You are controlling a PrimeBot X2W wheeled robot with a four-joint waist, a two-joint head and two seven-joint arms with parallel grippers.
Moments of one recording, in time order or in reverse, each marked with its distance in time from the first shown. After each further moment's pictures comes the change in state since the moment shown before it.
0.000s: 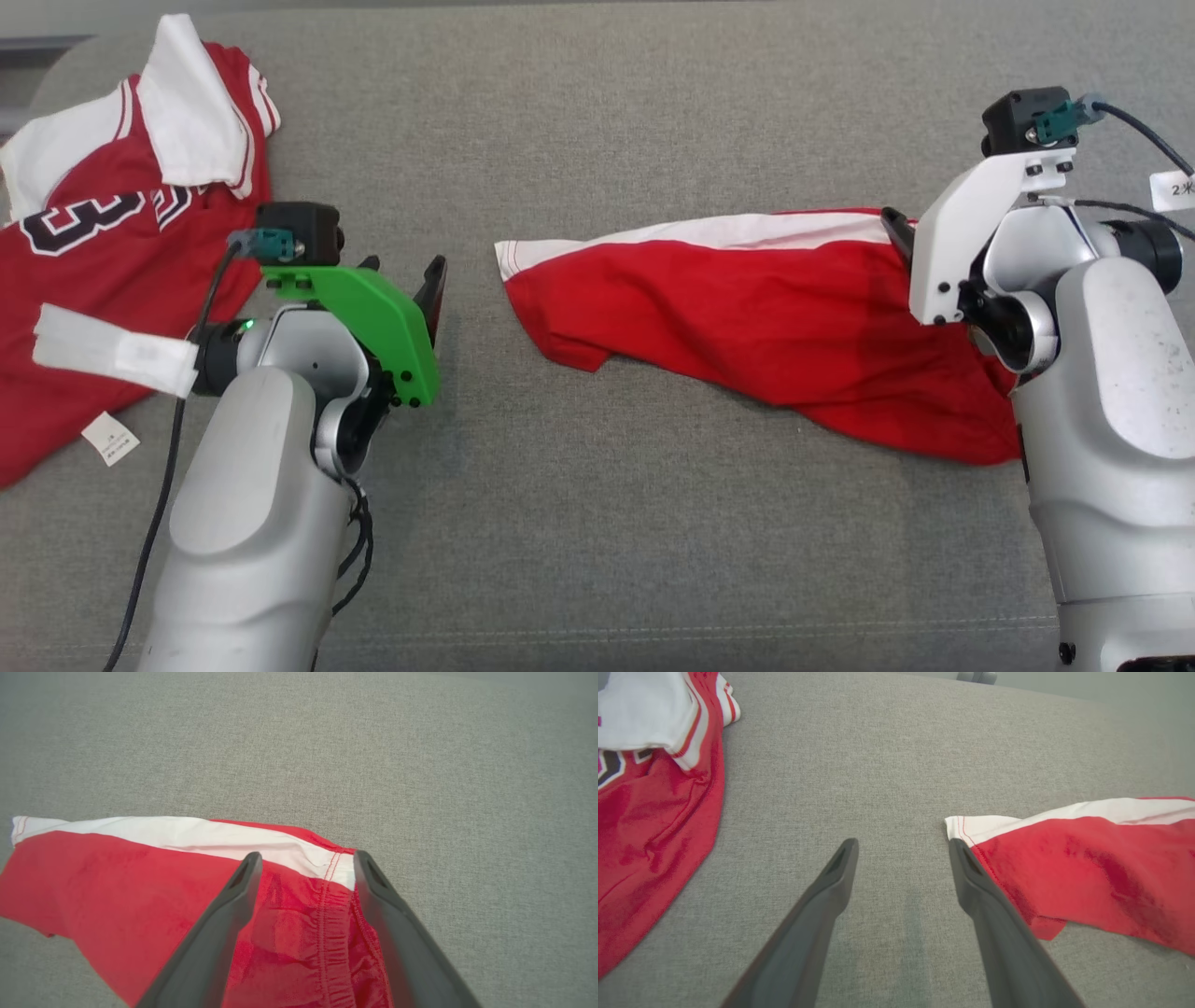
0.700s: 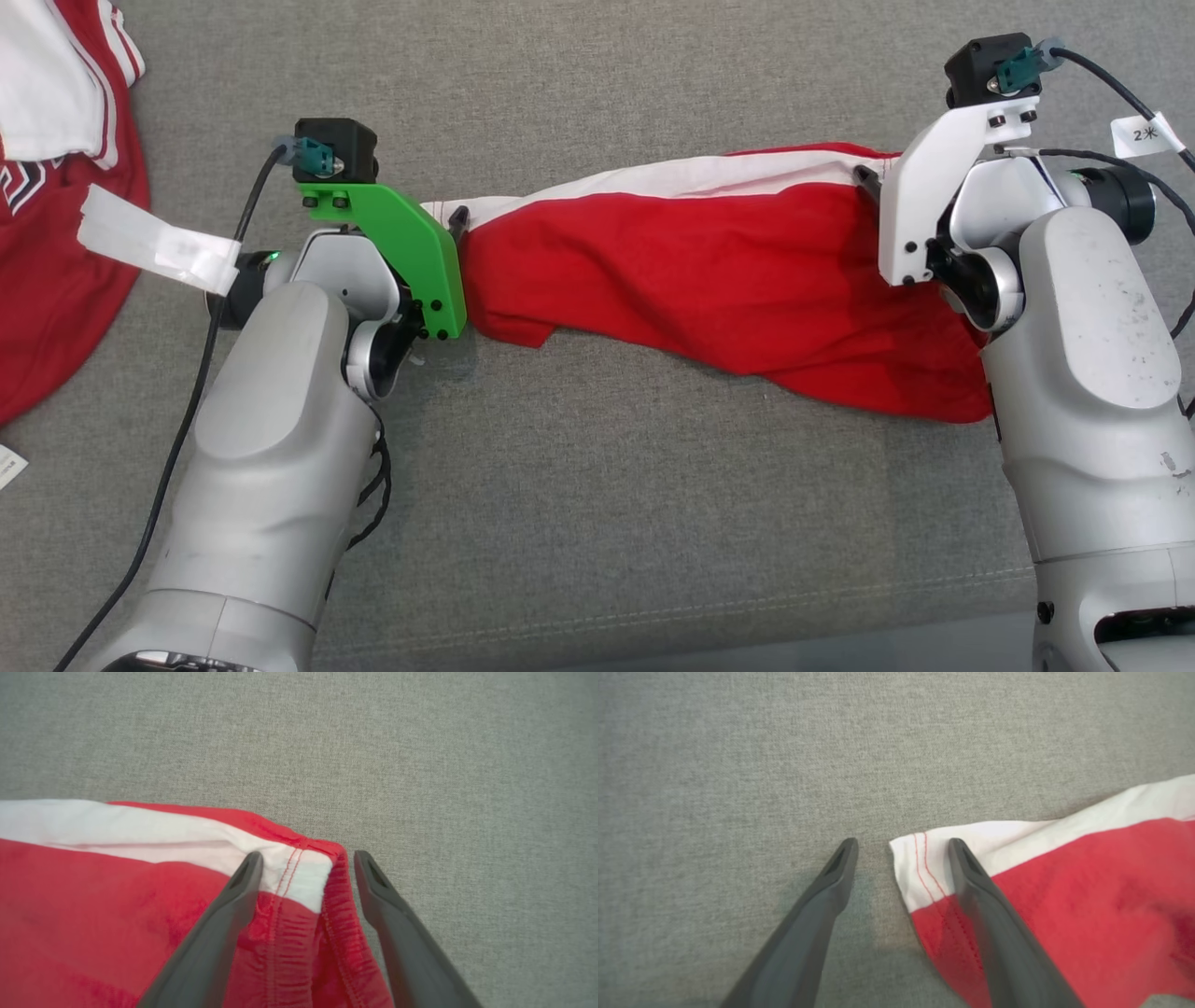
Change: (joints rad) left arm -0.226 -0.029 -0.108 0.230 -0.045 0.053 0.032; right arm -0.121 0.028 0.030 0.097 -0.054 0.000 -0.018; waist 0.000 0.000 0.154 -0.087
